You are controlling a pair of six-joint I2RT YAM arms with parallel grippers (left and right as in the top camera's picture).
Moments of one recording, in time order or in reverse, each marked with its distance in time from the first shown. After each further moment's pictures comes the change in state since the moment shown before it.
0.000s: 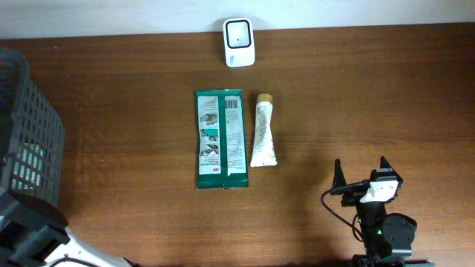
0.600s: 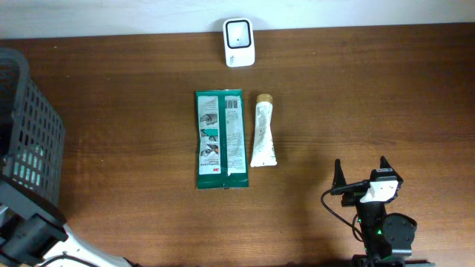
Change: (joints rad) left arm 0.000 0.034 -0.425 0.546 0.079 0.554; right arm 0.000 0.000 0.000 0.000 0.000 0.000
